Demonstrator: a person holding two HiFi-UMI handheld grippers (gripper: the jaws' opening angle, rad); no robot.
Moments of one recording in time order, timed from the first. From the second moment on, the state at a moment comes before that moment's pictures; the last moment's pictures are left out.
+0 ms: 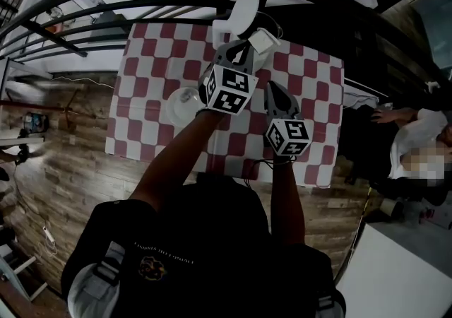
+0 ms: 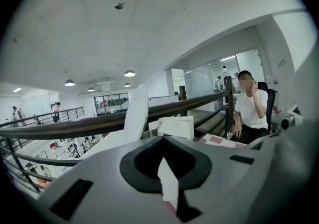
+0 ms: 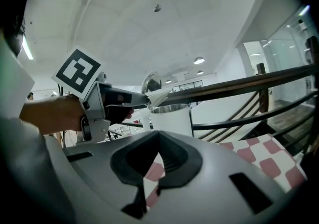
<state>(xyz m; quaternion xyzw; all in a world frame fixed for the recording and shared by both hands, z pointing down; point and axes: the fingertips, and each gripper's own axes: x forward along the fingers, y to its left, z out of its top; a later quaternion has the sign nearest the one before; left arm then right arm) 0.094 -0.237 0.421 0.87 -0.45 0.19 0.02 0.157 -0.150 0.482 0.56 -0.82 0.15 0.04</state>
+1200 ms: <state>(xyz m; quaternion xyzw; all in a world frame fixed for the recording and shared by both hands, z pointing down) 0.100 -0.269 0.444 0.84 -0.51 0.18 0.05 0.169 -0.171 0.488 0.55 -0.82 0.15 0.04</state>
